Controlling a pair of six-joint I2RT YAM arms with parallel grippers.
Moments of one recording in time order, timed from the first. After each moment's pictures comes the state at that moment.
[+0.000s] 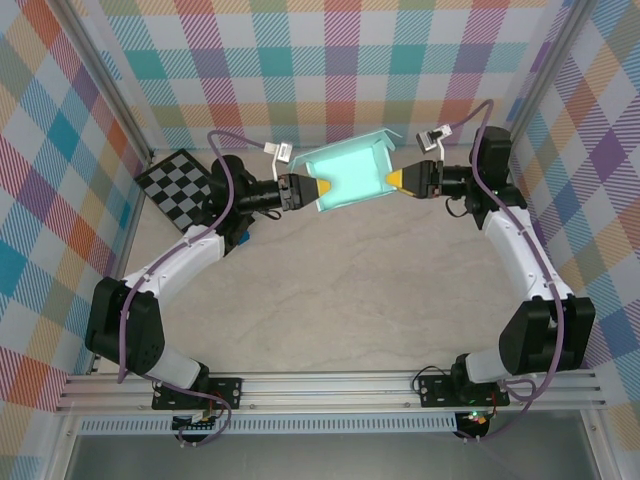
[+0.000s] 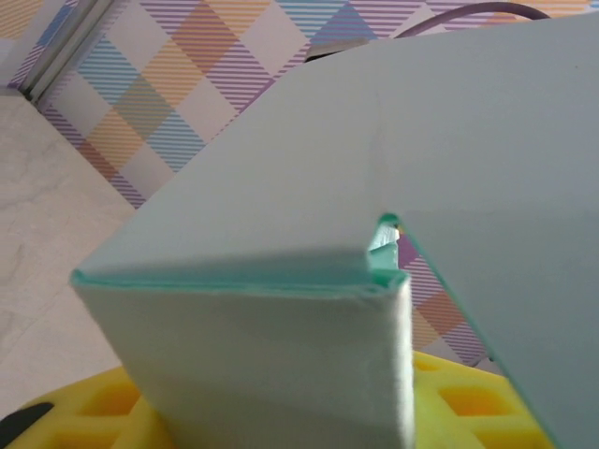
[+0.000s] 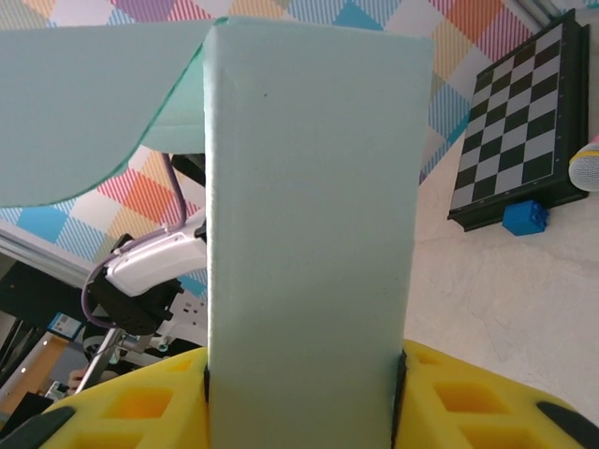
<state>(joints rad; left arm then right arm) -0.41 1.50 1.12 0.44 0.96 -0.85 0.08 1.44 1.30 -0.19 -1.40 0.59</state>
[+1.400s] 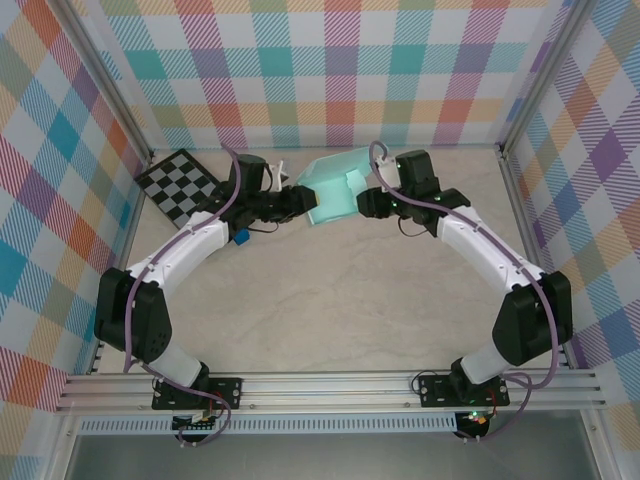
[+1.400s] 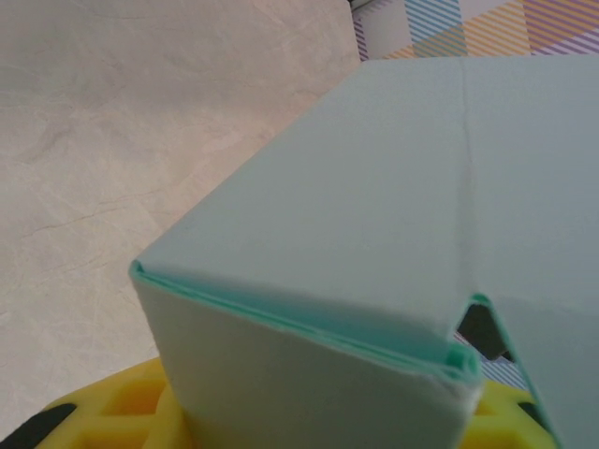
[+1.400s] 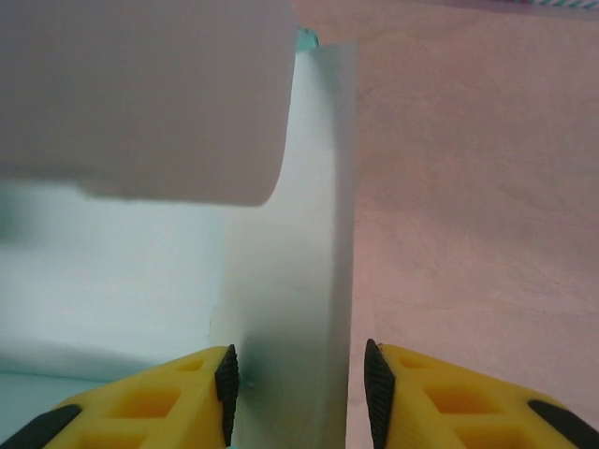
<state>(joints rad) -0.41 1.57 1.27 -0.30 0.59 -0.72 0.43 1.53 1.31 -0.49 -0.22 0.12</state>
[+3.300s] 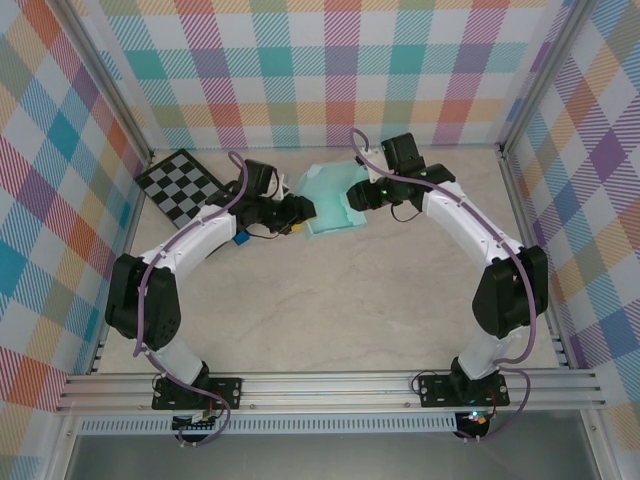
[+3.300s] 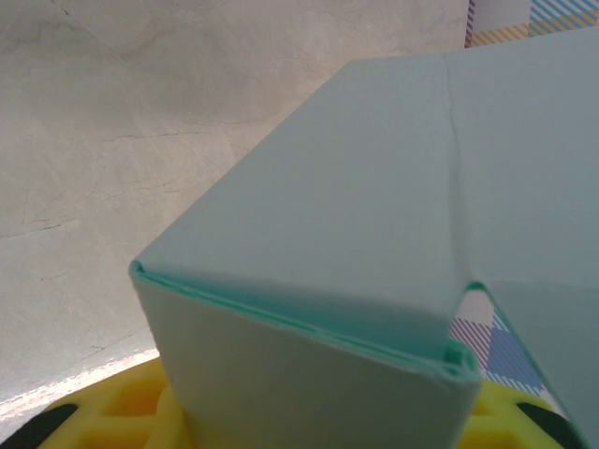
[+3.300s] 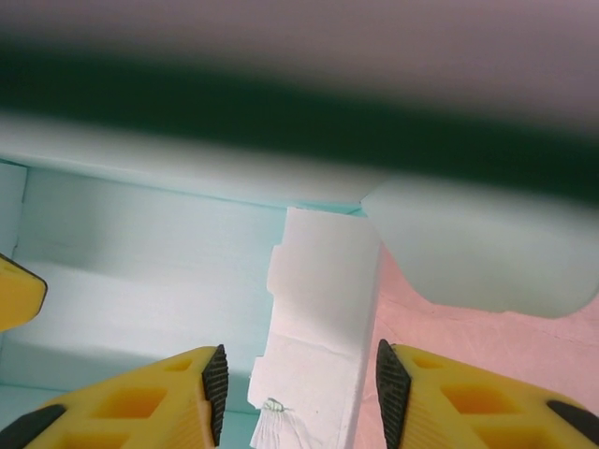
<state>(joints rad) -0.41 1.66 1.31 -0.48 0.56 -0.79 0.43 1.72 1.56 -0.70 -0.28 -0.01</state>
